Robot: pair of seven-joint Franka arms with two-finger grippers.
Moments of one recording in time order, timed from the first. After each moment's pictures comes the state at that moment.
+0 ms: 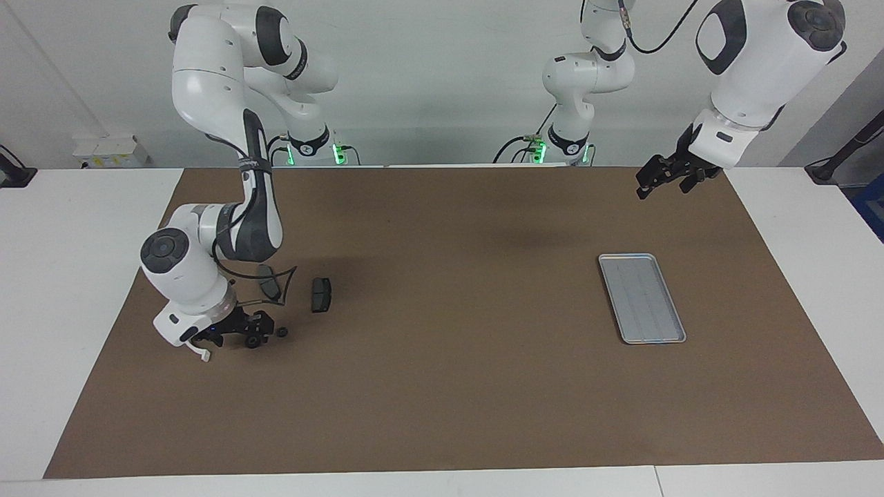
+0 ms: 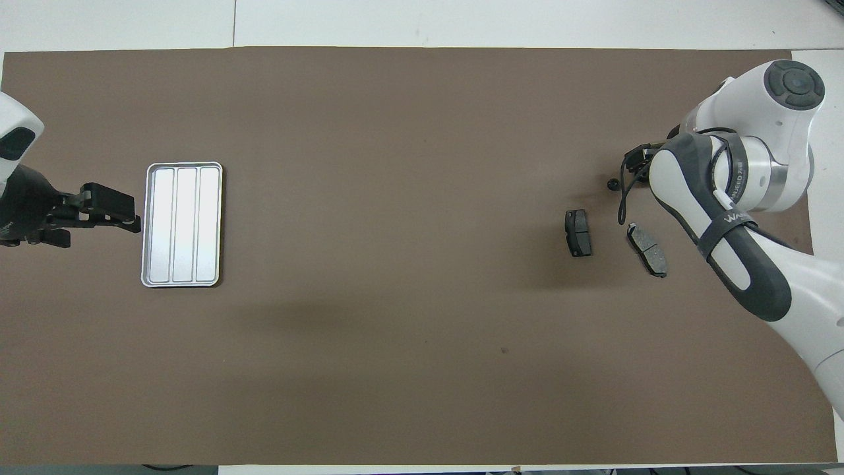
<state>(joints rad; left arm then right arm) 0.03 -0.02 -0.10 -1.67 -0.07 1.54 -0.18 -0.04 0.53 -0.03 -1.64 -0.01 2.18 -0.12</state>
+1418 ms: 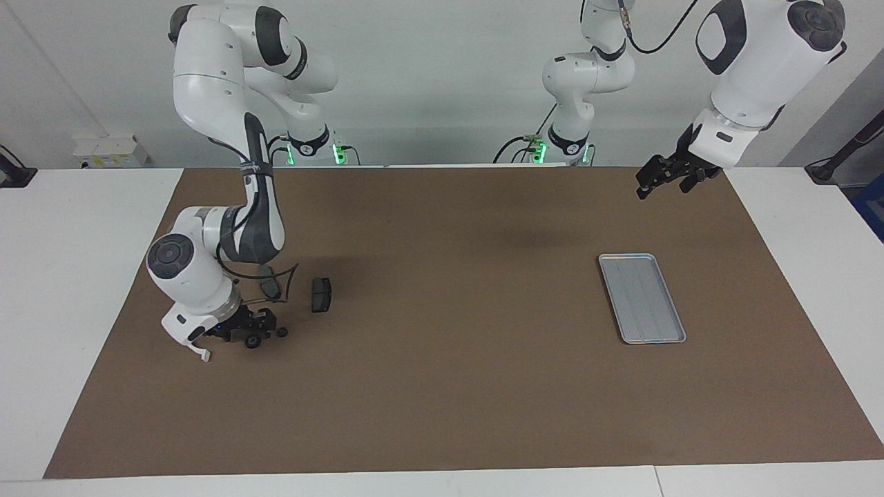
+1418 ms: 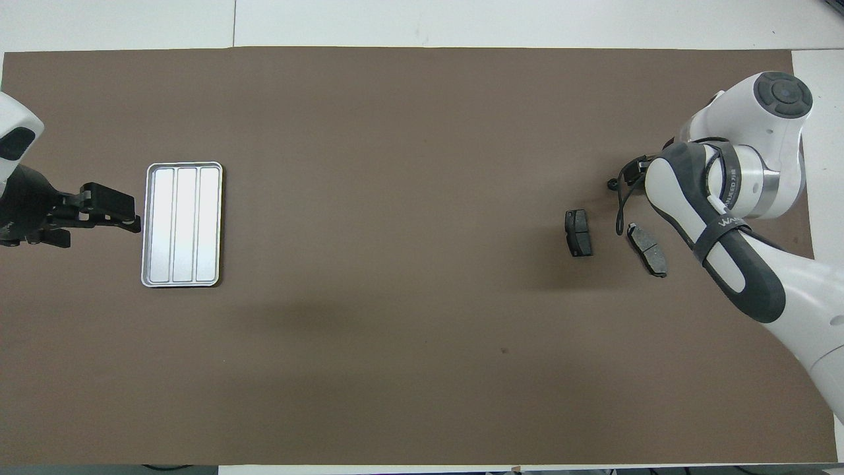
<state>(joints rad) 0.03 -0.02 -0.10 -1.67 -0.07 1.54 -0.18 -0.04 0.54 -0.03 -1.68 -0.01 2.17 -0.12</state>
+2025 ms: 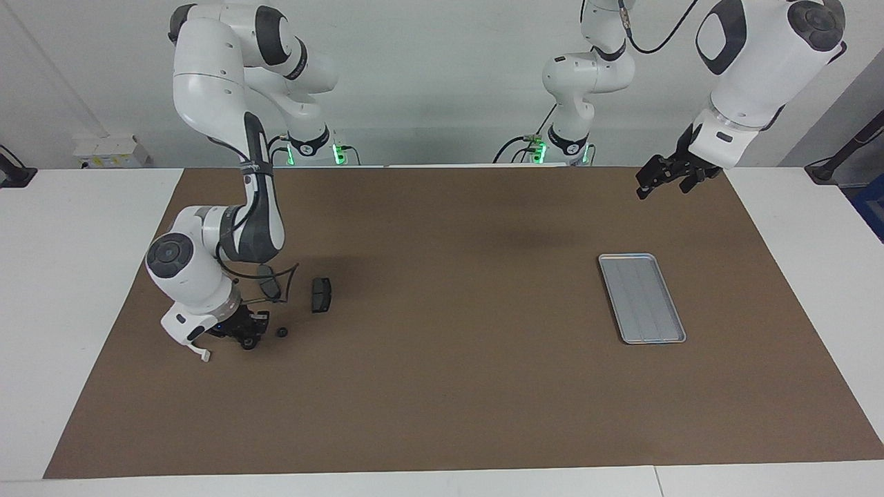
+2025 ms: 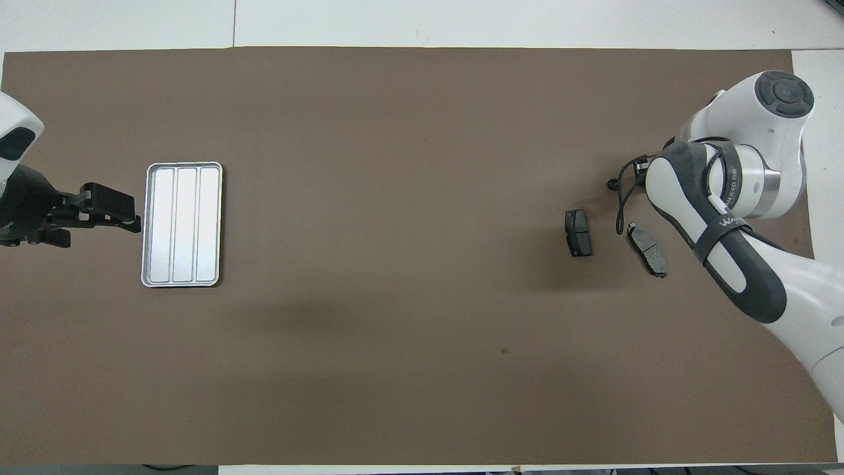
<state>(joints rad) 0.03 -0.02 -0.10 -1.67 -0.07 1.54 -0.18 -0.04 0.53 -0.03 -1.68 -0.01 2.17 -0.12</state>
